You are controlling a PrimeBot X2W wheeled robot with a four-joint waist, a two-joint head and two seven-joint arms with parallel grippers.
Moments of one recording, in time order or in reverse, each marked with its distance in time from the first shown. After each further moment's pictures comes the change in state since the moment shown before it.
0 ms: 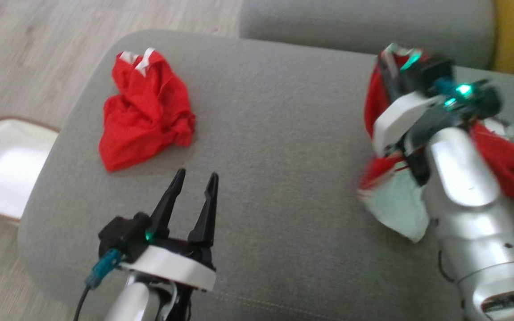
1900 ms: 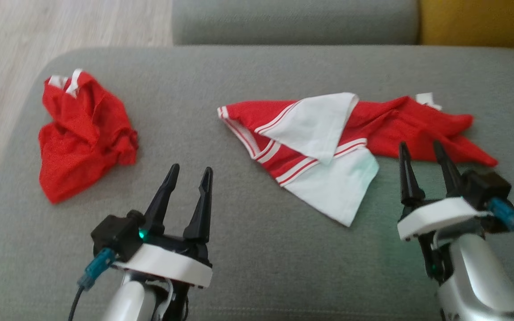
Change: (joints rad) left arm -0.015 0.000 0.003 -0.027 -0.022 0.016 0.000; right arm 0.471 0.032 -0.116 -0.232 0.262 0.000 -0.216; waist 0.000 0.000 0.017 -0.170
